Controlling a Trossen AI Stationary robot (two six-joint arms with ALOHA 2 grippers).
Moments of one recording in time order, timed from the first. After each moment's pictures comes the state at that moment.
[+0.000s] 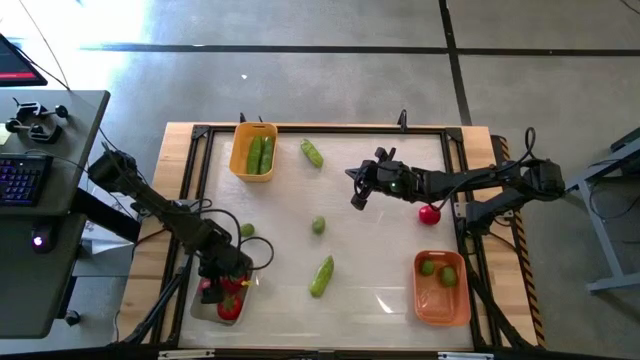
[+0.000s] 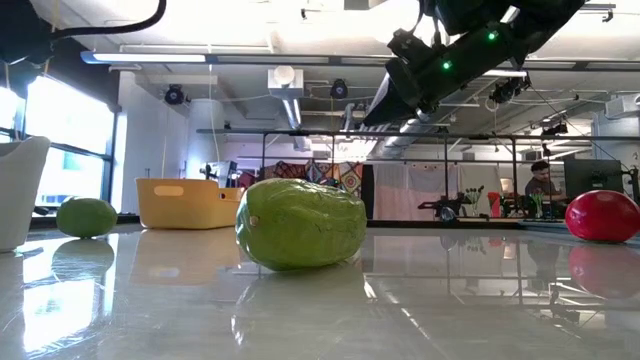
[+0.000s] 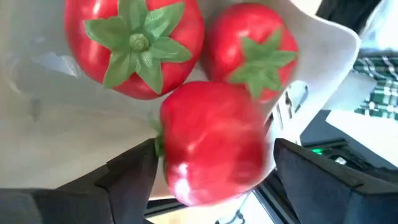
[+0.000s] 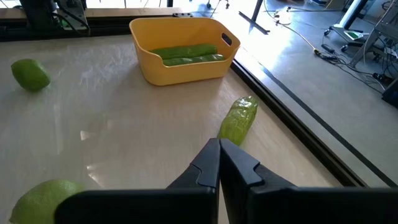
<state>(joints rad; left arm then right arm) -0.59 1.34 0.86 -0.93 0.51 -0.84 -0.12 1.39 0.74 0.22 0.36 0.00</state>
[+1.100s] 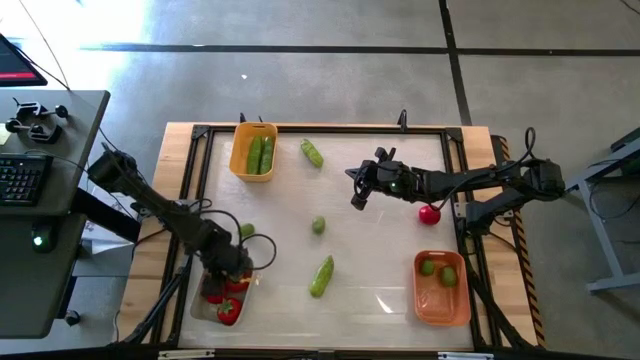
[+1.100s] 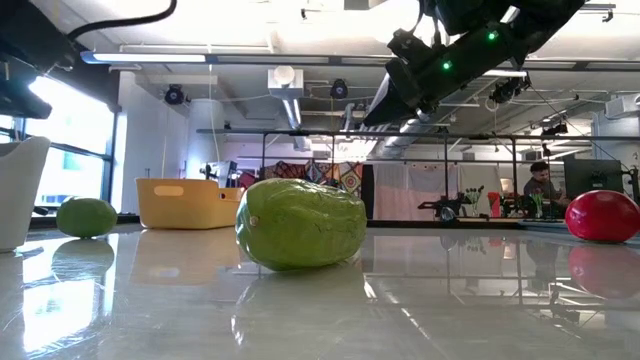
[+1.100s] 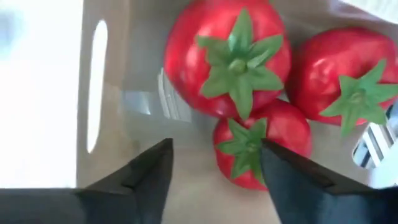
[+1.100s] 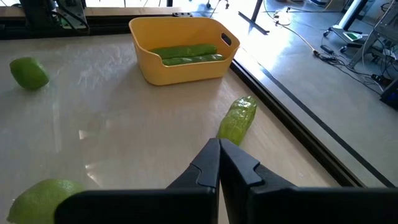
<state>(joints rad) -0.59 1.34 0.84 -0.98 0.25 -0.61 -0.12 1.39 0.74 0.22 0.37 -0.01</state>
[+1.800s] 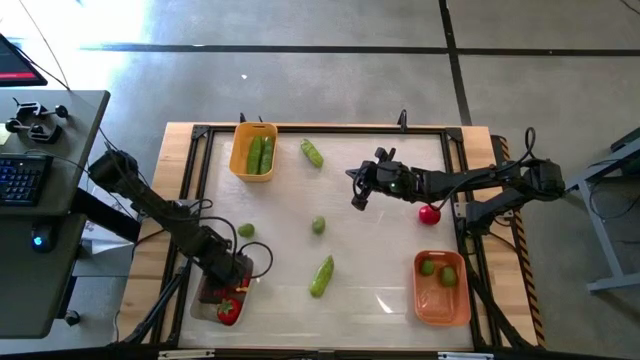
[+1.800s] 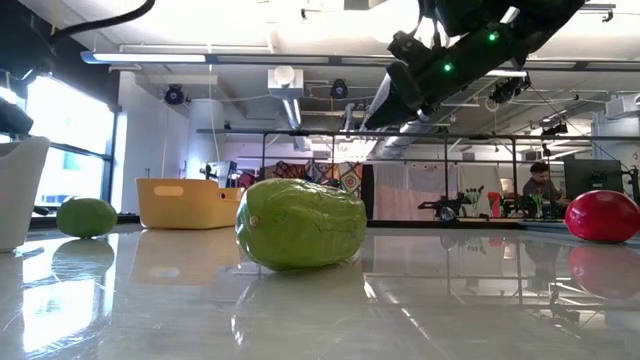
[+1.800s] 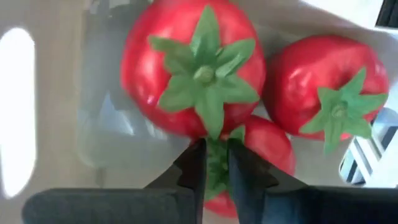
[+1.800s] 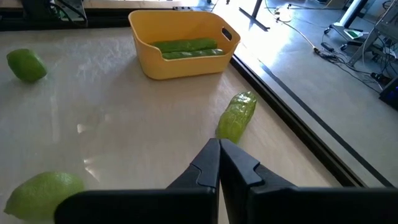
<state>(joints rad) -0.66 1.34 0.77 -0.81 0.26 -0.69 -0.12 1.39 0.74 0.20 0.37 -0.02</state>
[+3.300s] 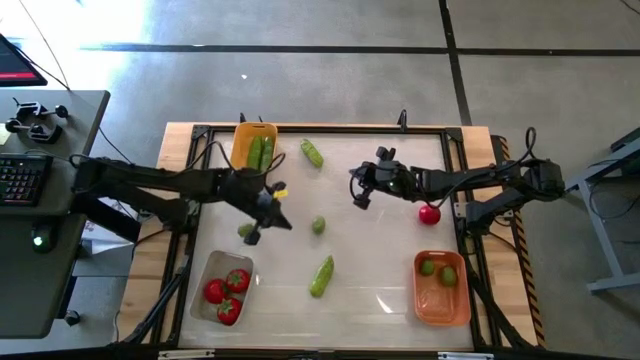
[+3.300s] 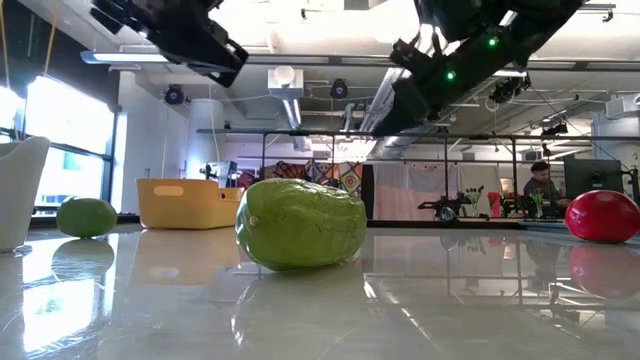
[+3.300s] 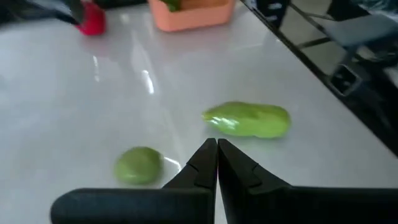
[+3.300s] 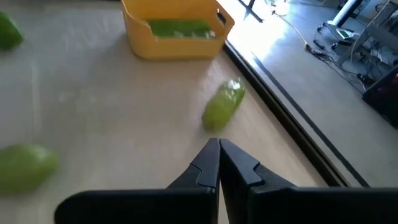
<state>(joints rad) 0.02 1.18 0.76 -0.20 0.33 0.22 -0.14 1.39 0.74 0.14 0.39 -0.09</state>
